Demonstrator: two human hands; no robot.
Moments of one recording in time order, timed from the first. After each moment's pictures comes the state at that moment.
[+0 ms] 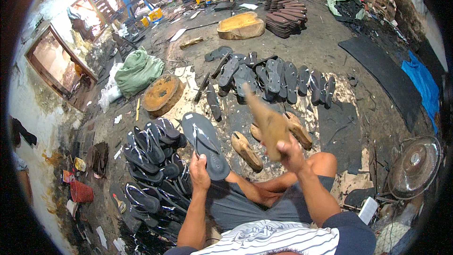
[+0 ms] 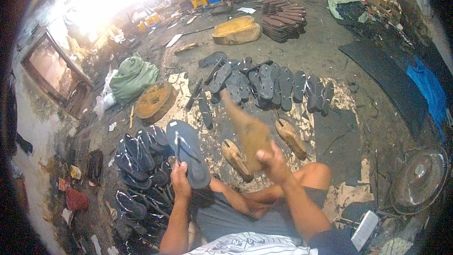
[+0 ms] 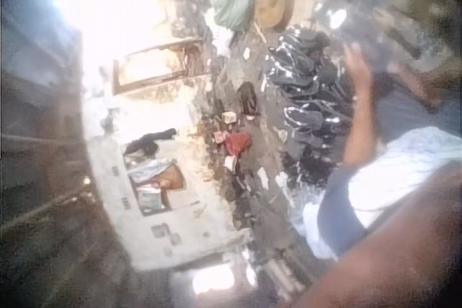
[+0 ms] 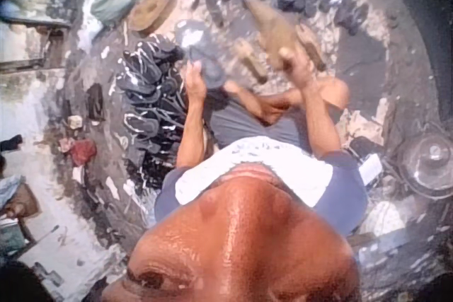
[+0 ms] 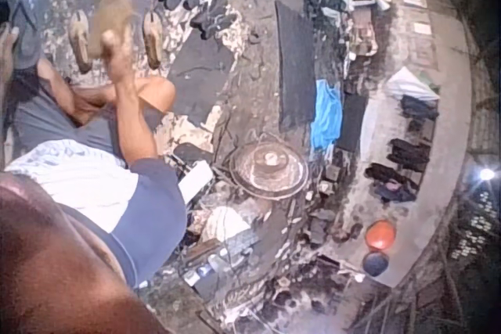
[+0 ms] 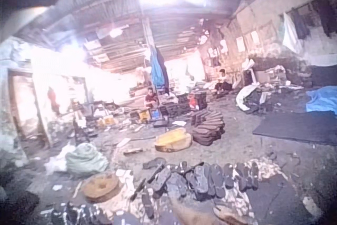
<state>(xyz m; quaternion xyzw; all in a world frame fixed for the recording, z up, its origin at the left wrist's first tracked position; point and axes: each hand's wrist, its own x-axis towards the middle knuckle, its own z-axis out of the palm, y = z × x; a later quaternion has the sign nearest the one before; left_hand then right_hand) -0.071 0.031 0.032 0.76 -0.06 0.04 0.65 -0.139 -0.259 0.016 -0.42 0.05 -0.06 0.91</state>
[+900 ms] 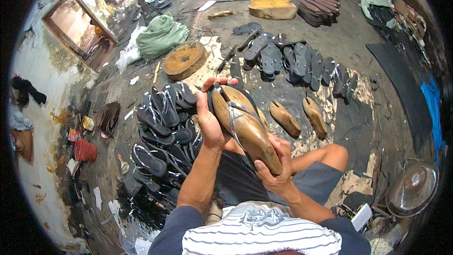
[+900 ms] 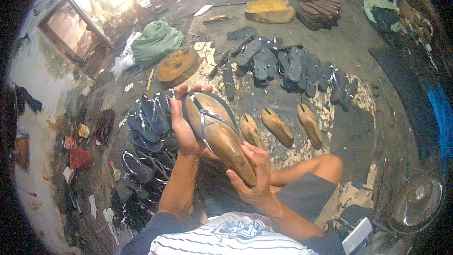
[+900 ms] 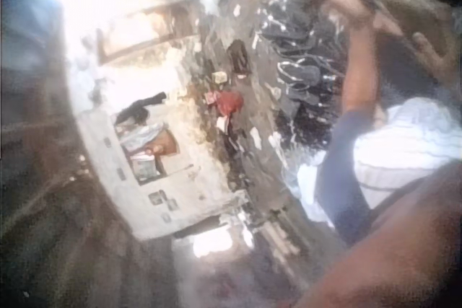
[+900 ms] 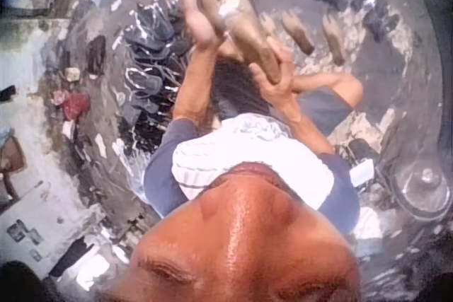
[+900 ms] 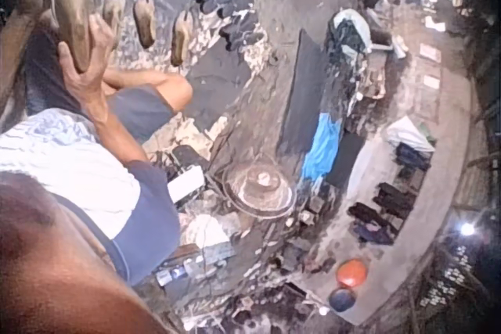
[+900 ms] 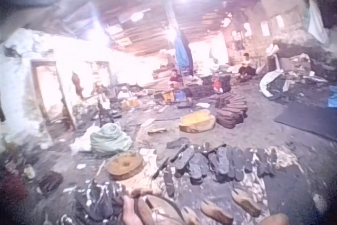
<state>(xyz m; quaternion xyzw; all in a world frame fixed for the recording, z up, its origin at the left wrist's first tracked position) -0.046 -0.015 0.126 0.29 -0.18 -0.02 0.94 -0.194 -0.144 0.069 -0.75 -0.11 -0.33 0.56</state>
